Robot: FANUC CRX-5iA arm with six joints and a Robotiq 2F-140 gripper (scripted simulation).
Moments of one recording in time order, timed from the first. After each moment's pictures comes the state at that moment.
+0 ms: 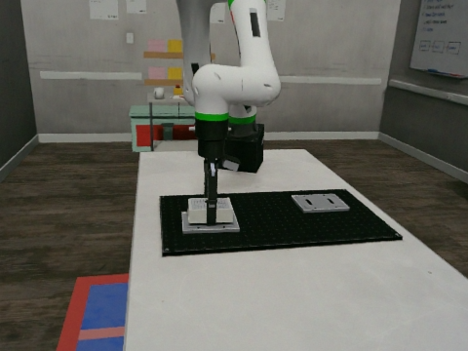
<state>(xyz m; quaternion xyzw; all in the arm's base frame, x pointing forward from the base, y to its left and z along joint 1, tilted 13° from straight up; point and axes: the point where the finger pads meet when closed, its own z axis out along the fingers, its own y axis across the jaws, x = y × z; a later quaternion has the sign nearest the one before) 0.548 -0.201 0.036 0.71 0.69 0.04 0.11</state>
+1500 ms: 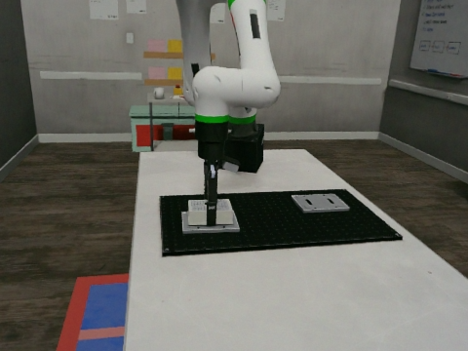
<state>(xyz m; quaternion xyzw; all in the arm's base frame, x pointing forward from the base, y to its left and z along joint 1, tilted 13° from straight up) 0.549 -0.202 0.031 0.71 0.69 0.04 0.11</state>
